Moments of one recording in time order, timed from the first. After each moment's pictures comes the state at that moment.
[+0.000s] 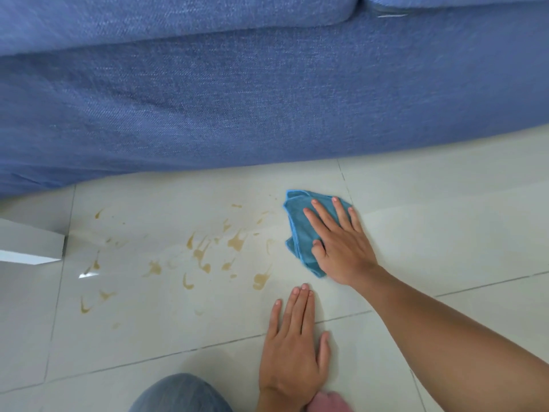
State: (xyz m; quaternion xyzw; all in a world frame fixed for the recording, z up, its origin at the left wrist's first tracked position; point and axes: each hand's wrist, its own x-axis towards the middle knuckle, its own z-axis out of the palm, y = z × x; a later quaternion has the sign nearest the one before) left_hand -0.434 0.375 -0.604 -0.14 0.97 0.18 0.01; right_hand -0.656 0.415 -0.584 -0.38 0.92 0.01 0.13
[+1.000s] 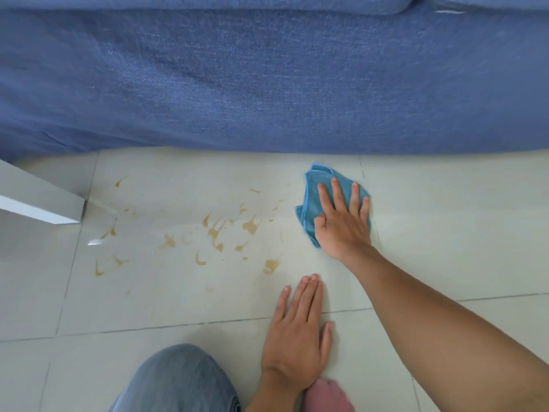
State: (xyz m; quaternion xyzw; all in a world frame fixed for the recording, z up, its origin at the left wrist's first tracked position) left_hand -0.435 0.372 -0.598 -0.14 0.97 0.20 0.04; right_hand -0.660 0.366 -0.580 -0.29 0.94 0.00 0.17
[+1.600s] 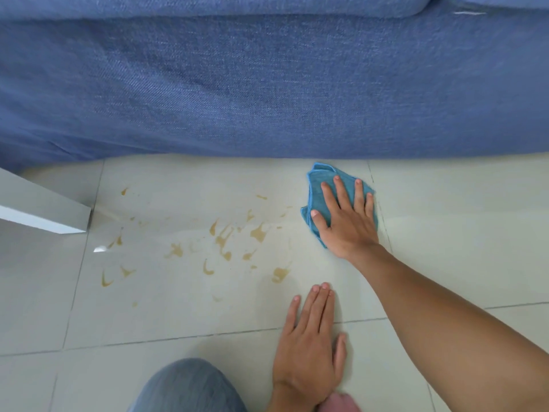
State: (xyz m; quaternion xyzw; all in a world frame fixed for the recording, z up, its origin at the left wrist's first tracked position) left_hand -0.434 0.373 -0.598 -0.15 0.97 0.20 0.03; right_hand -0.672 0.354 -0.582 -0.31 0.94 -0.01 0.15
